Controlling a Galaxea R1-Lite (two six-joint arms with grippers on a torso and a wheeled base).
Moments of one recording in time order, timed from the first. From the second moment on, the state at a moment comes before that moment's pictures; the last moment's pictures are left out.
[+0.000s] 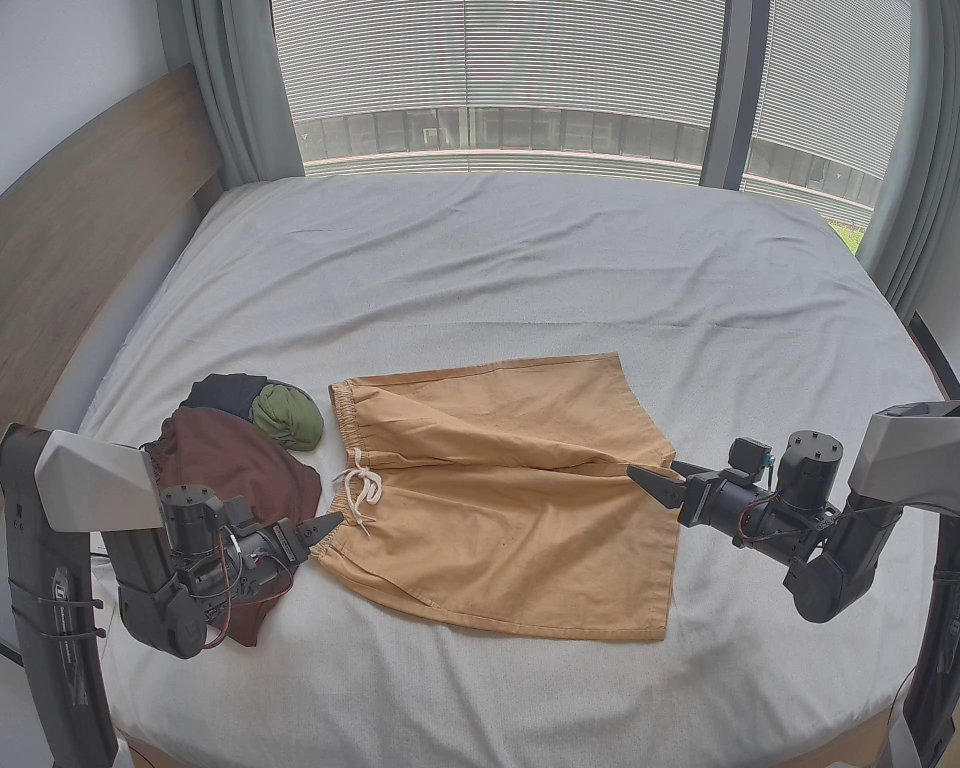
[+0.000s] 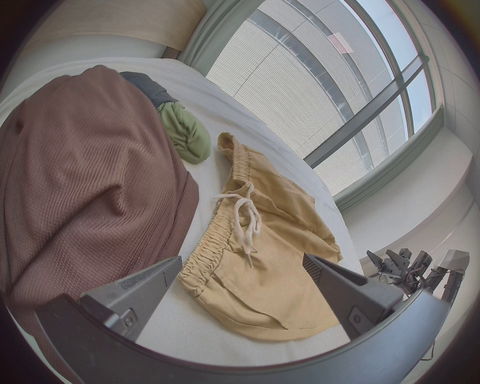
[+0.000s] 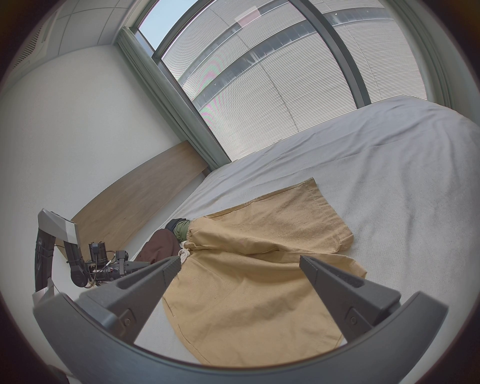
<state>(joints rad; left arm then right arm) -0.09 2.37 -0.50 -1.48 -0.36 -0.54 0.24 2.23 -0.56 -1.51 0.37 0.35</state>
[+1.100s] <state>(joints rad) -0.08 2.50 -0.59 -1.47 -0.35 -0.54 0.24 2.25 -0.56 -1.54 0.37 0.35</state>
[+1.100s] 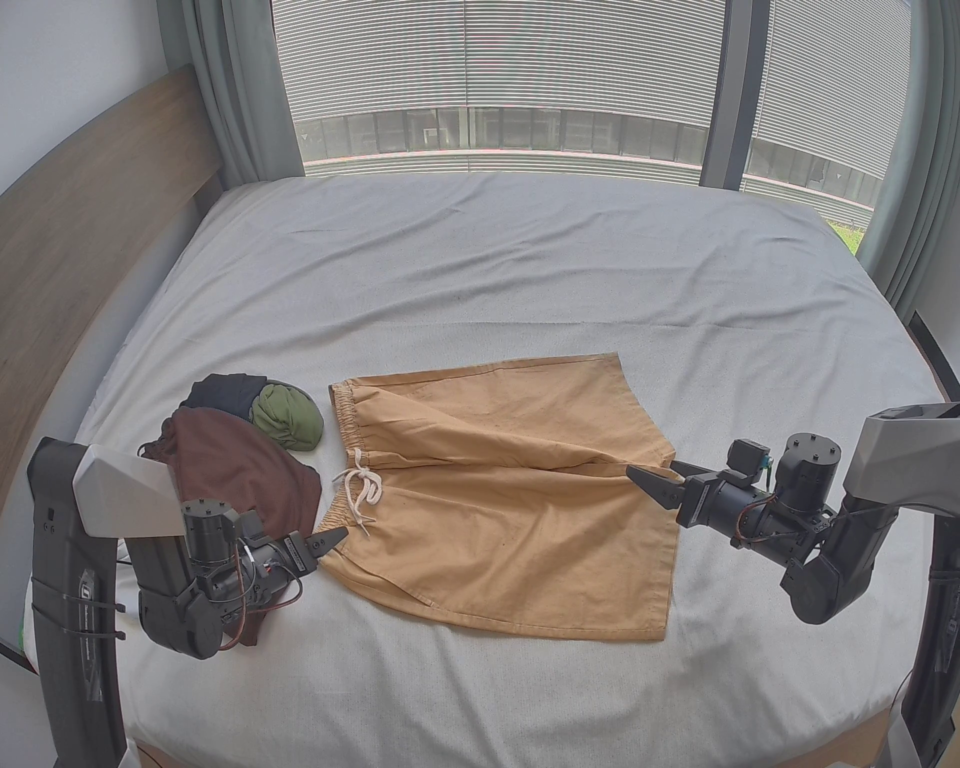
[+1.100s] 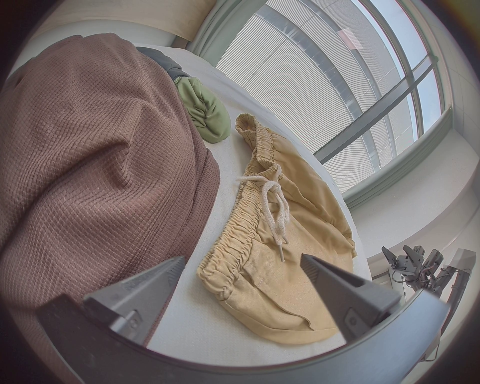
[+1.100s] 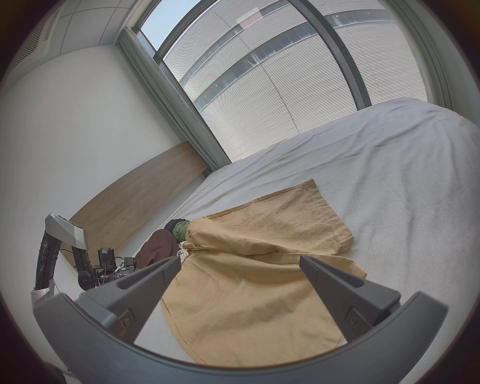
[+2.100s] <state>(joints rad) -0.08 2.51 -0.59 -1.51 -0.35 -0.54 0.23 2.27 -0.41 -1.10 0.38 0.31</state>
